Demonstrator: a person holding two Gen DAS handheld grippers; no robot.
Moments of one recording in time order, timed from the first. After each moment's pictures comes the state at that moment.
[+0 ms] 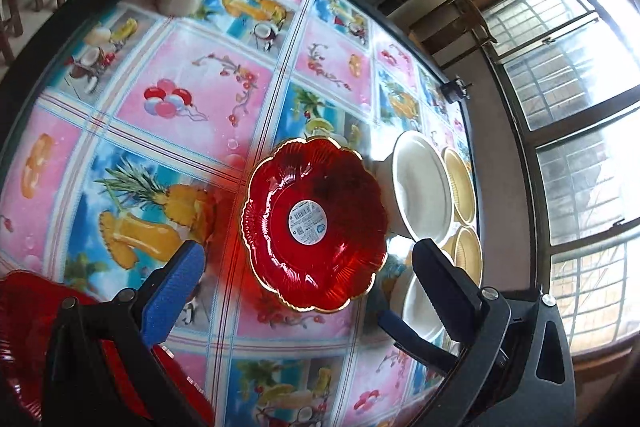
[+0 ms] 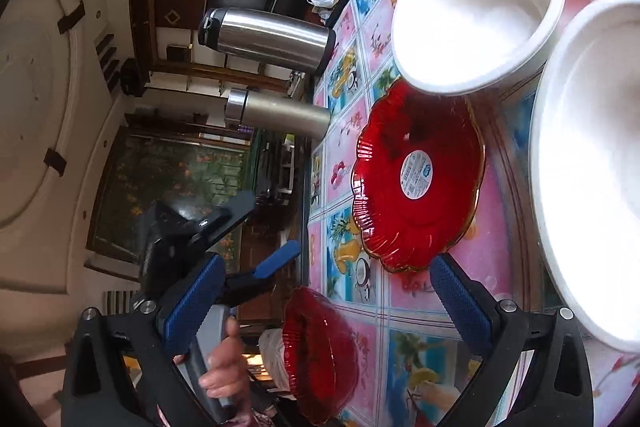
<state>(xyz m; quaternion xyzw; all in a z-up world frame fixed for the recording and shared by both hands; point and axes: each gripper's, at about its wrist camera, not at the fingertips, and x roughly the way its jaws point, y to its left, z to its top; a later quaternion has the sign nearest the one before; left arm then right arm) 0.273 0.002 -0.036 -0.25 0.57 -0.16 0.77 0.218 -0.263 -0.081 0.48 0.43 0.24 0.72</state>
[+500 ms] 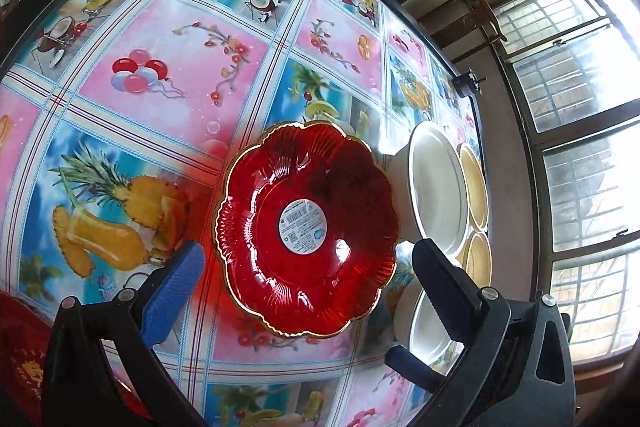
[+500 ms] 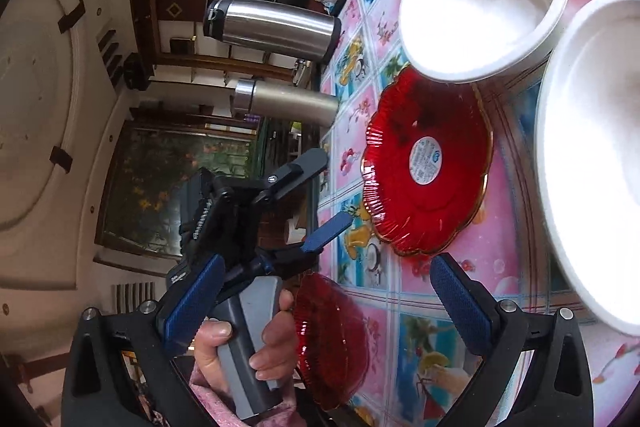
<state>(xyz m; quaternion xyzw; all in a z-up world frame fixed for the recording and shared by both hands) 0.285 -0.020 -0.064 -0.26 0.58 -0.16 0.76 0.218 -0.263 -0.082 0.49 0.45 0.26 0.70</state>
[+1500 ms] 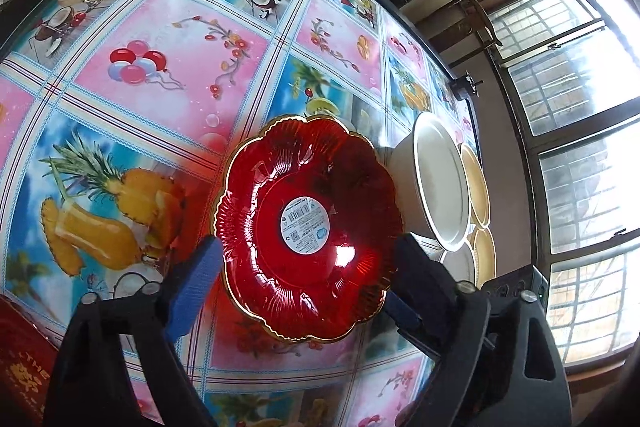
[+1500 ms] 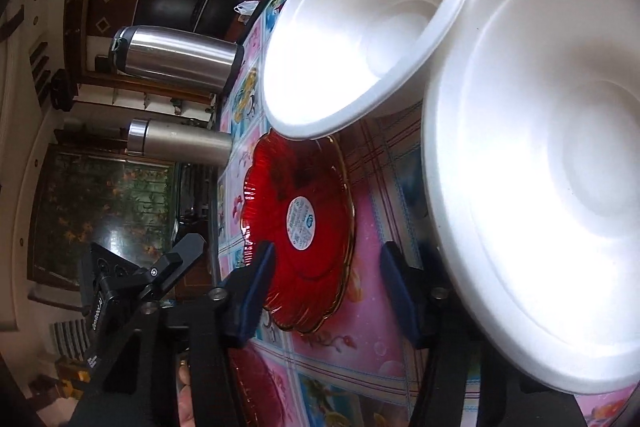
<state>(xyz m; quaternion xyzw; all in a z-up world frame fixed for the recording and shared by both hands) 0.278 -0.022 -0.073 -0.26 0.56 -0.16 0.77 0.252 -0.282 -0.120 0.44 0.49 0.11 0.74</state>
